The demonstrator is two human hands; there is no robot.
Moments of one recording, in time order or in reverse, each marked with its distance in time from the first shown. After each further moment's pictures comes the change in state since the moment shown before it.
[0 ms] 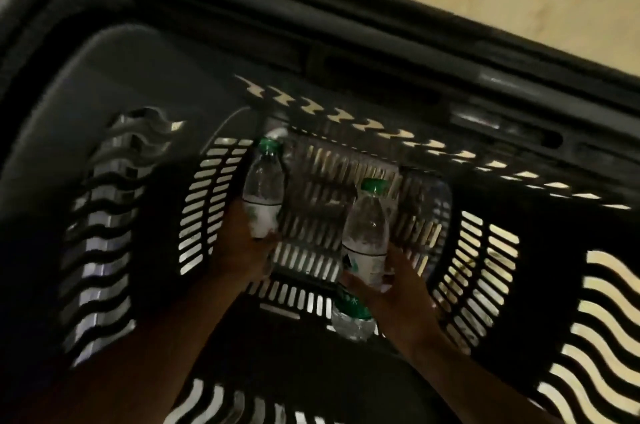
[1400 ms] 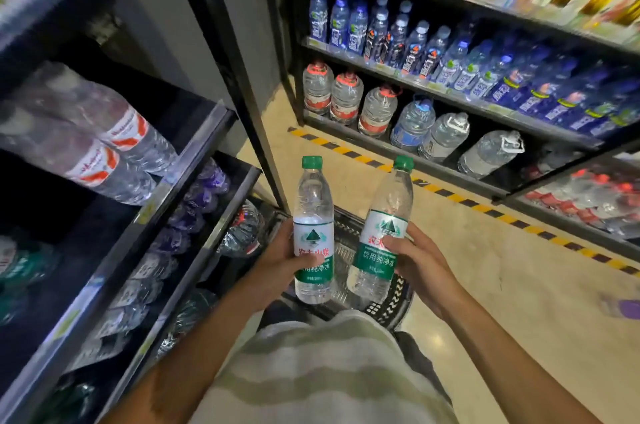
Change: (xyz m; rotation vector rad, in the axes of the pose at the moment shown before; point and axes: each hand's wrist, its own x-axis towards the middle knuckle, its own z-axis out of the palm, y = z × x) left_hand -0.653 0.179 -0.428 -0.807 -0.406 0.480; right_hand -0.649 -0.402 -0.127 0.284 -0.283 -0.456
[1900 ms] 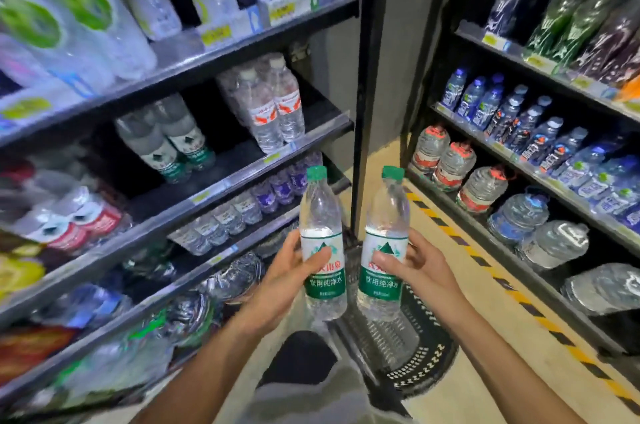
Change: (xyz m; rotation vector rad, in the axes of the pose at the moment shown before) left_hand -0.145 -0.039 0.073 -0.249 0.524 0.353; right_hand -0.056 -0.038 0.034 -0.328 -0.543 -0.229
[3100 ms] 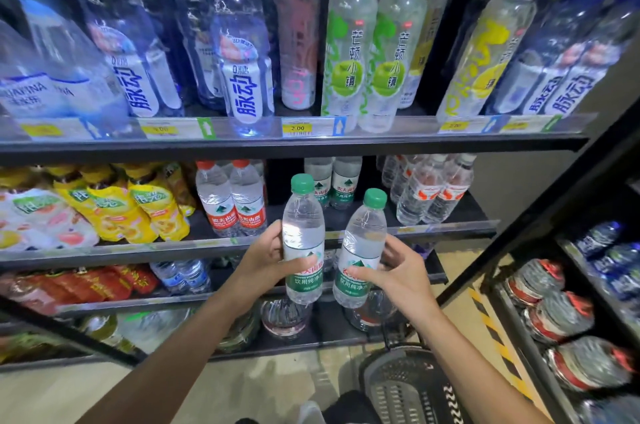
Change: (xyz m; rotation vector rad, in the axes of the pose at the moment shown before) left_hand -0.069 0.091 -0.221 0.139 0.373 0.373; right_hand 0.135 -0.028 0.240 -0.265 -0.398 -0.223
